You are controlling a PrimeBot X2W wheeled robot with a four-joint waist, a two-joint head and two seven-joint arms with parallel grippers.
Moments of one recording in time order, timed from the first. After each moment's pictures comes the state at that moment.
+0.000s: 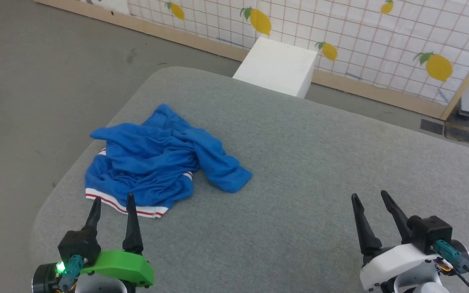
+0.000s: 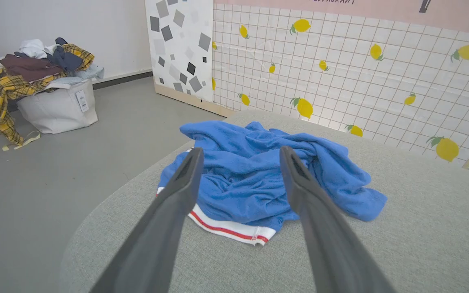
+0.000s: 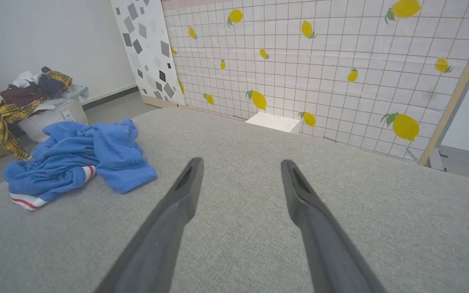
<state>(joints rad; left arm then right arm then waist) 0.05 0.05 -0.01 0.02 -0.15 0.05 -0.16 0.00 -0.05 0.03 0.18 0.13 0.13 -0.16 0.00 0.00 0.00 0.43</state>
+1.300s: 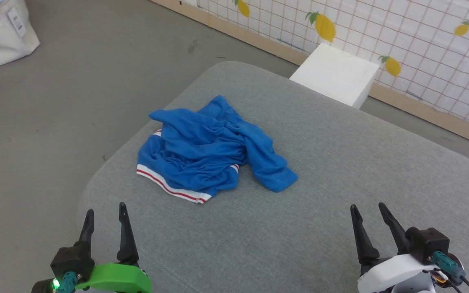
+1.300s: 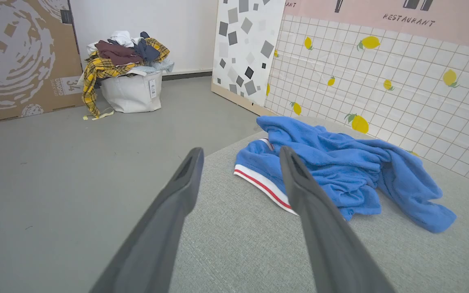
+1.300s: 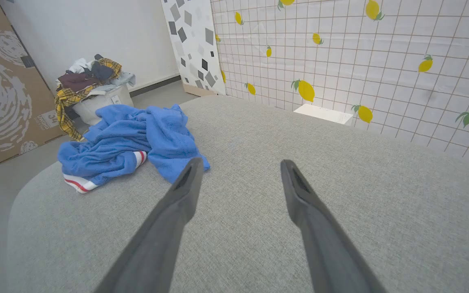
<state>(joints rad) 0.09 0.05 -0.01 0.04 -0.20 0.09 -0.24 0.00 -0.05 0.04 0.28 0.17 0.13 -0.24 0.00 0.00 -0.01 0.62</state>
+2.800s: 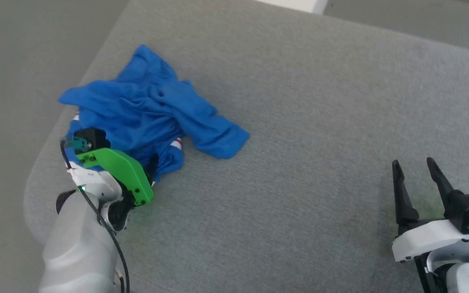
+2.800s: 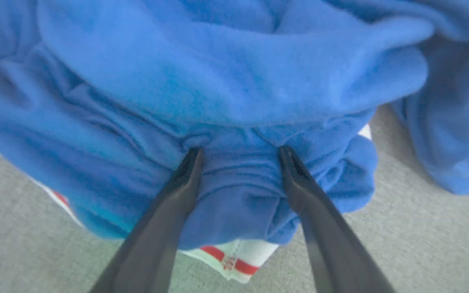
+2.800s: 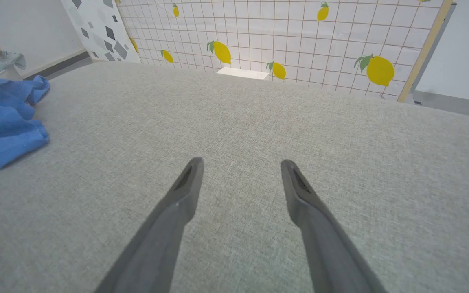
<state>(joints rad) -0.54 0.15 -0.05 0.65 -0.50 -0.09 0.37 -0.04 -0.05 -0.11 0.01 0.00 0.13 -0.10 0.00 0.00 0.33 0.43</state>
